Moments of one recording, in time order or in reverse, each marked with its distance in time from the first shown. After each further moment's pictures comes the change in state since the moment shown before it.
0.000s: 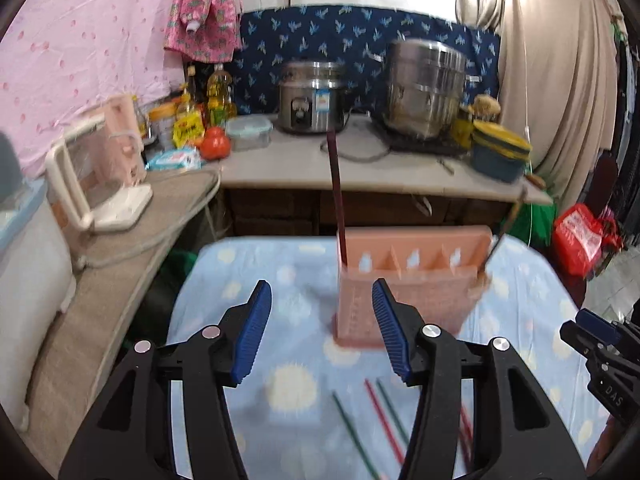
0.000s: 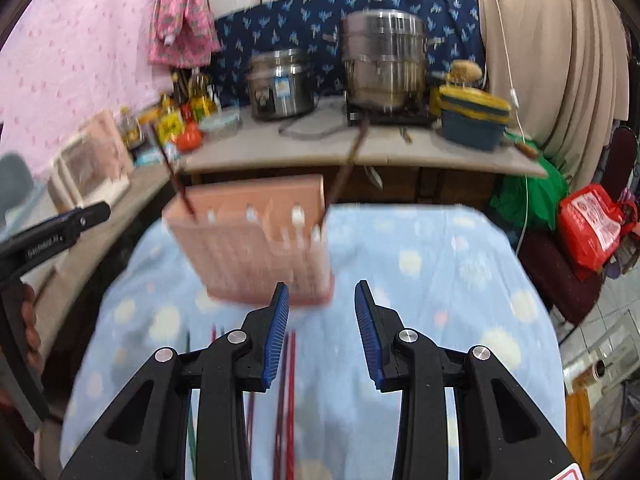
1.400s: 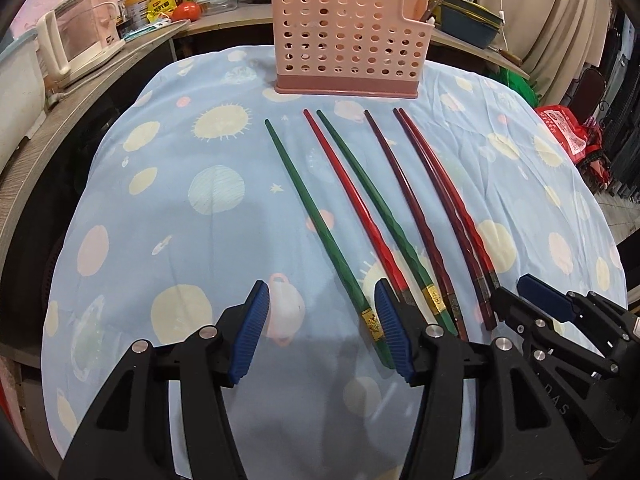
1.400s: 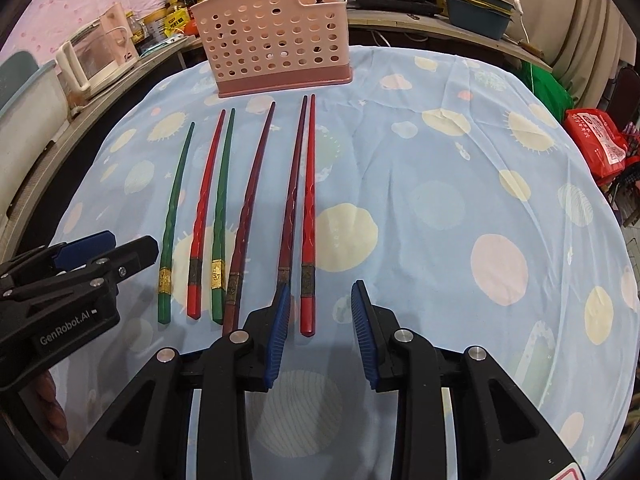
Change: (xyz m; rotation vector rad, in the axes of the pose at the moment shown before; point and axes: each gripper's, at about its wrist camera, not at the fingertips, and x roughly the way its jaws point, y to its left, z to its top) left arm -0.013 -0.054 -0.201 0.016 0.328 -0.064; right arm 0.006 0.024 -0.179 -0.007 0.261 -0.007
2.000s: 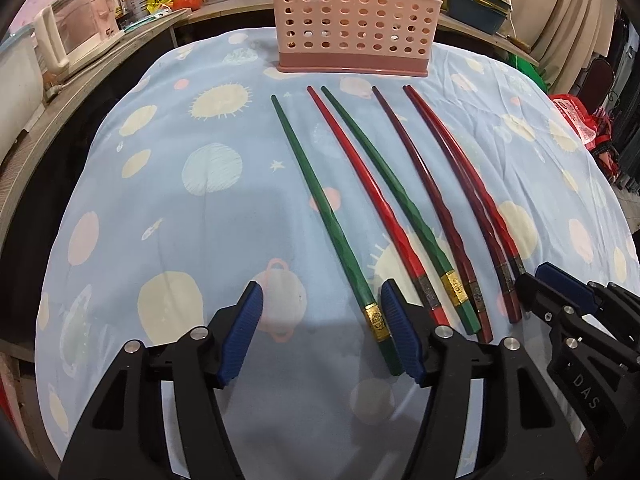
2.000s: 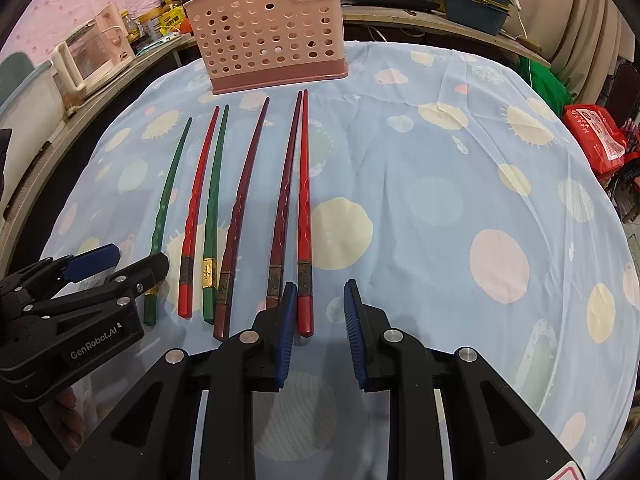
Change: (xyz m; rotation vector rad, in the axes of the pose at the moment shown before) left arm 0.019 -0.001 -0.007 0.007 0.036 0.028; right arm 0.004 -0.003 -0.001 0.010 0.012 -0.005
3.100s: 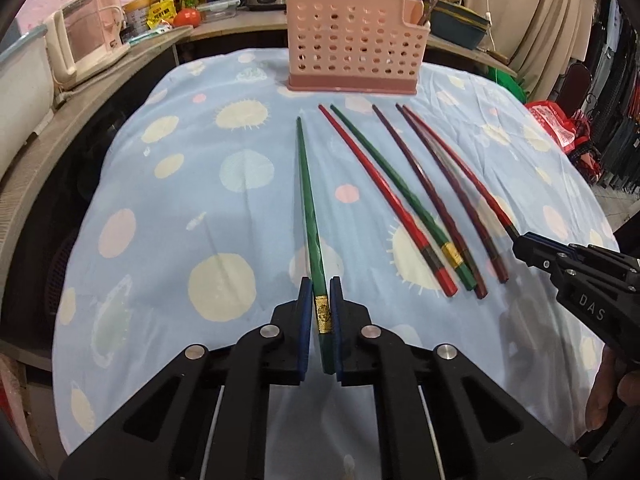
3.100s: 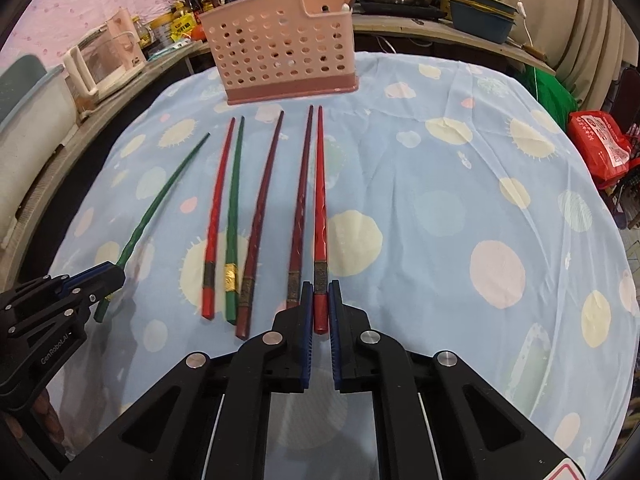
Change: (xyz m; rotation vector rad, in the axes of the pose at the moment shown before) left arm -0.041 0.032 -0.018 0.024 -0.077 -0.060; right arm -0.019 0.004 0.004 -0.013 -0.031 0.038
